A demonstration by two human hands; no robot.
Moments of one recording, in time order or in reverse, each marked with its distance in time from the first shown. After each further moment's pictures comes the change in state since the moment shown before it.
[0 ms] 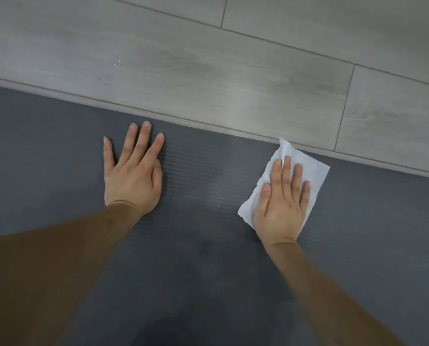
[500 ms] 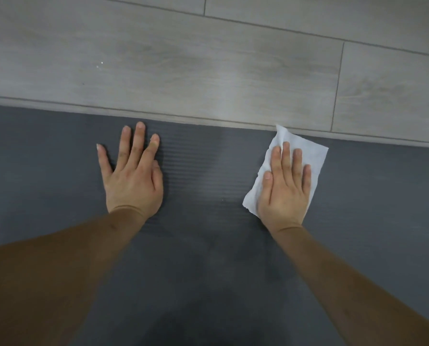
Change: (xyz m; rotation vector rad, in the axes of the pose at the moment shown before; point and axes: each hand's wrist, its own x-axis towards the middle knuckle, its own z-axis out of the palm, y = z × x) left_hand 0.000 0.001 -0.001 -0.014 -0.054 -0.034; right_hand 0.001 -0.003 -0.001 -0.025 -0.002 0.012
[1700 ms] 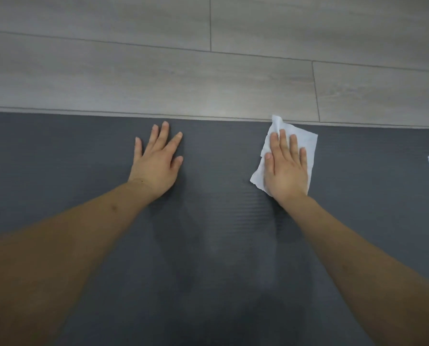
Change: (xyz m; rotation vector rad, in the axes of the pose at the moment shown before) left_hand 0.003 -0.032 -0.024 -0.072 -0.212 0.185; right_hand -0.011 -0.025 -0.003 -0.017 -0.029 0.014
